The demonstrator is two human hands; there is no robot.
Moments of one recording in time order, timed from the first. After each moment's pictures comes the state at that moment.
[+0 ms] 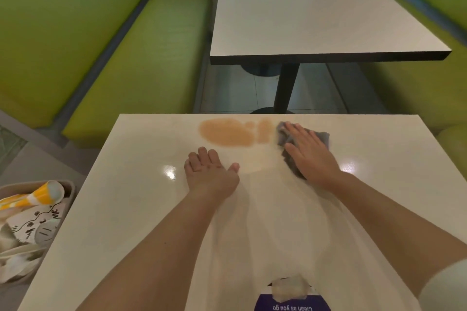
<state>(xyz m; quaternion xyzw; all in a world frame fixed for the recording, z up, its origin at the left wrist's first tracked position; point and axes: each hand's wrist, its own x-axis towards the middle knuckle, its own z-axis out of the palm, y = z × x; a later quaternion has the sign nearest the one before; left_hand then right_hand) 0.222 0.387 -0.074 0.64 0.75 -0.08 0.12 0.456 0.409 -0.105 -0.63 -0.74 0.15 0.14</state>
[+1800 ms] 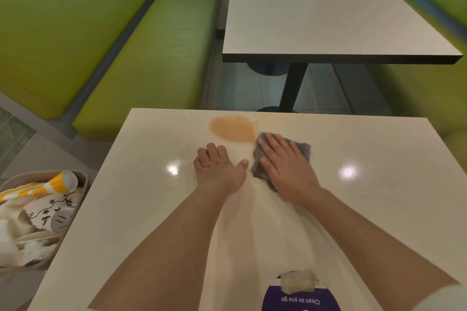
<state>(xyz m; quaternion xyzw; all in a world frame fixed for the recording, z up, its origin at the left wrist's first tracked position) 0.213 0.386 -0.069 0.65 0.74 -0.07 0.15 0.384 0.377 -0.105 -0.61 -0.78 0.12 0.06</state>
